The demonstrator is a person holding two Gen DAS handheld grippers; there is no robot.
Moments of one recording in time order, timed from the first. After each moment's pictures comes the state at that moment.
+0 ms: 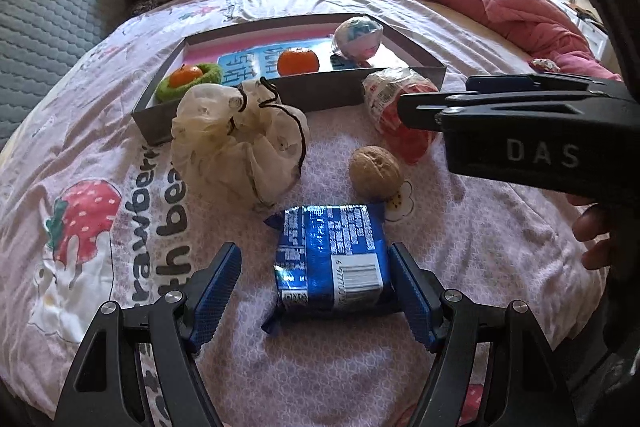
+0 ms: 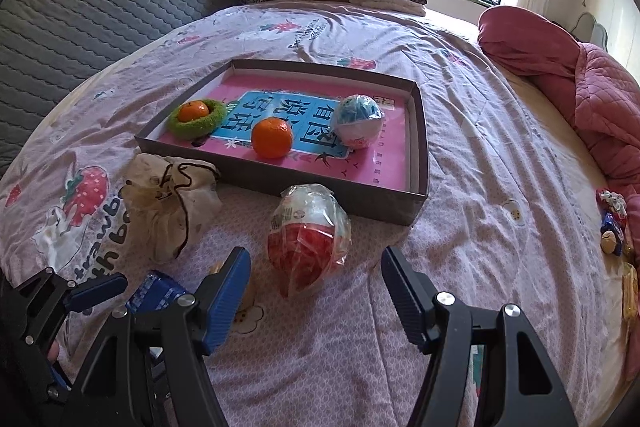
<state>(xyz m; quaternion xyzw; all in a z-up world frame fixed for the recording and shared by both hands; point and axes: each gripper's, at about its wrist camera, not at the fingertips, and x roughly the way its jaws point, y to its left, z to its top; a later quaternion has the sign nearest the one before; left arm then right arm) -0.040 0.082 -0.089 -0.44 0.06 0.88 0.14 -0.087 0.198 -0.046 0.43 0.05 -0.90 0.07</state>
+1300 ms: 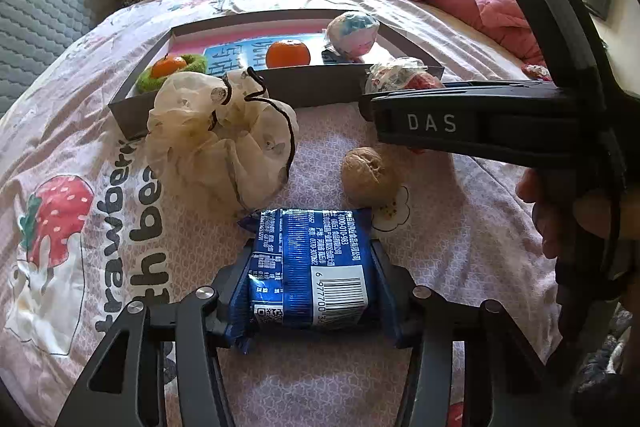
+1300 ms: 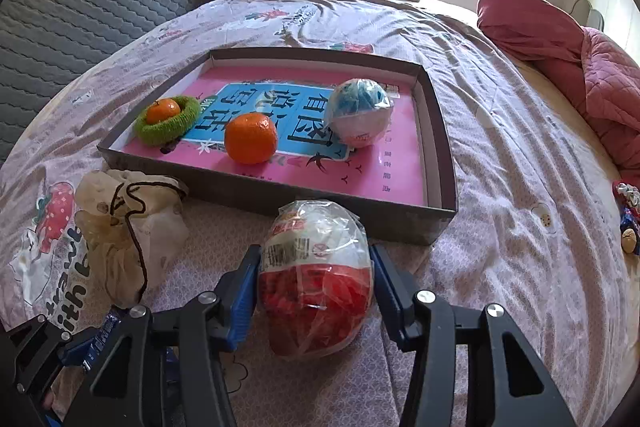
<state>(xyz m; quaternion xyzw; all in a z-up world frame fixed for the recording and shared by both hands) -0.050 0.082 -0.100 -0.45 0.04 0.88 0.16 -0.123 0.197 -0.073 0.44 0.03 -0.89 0.06</state>
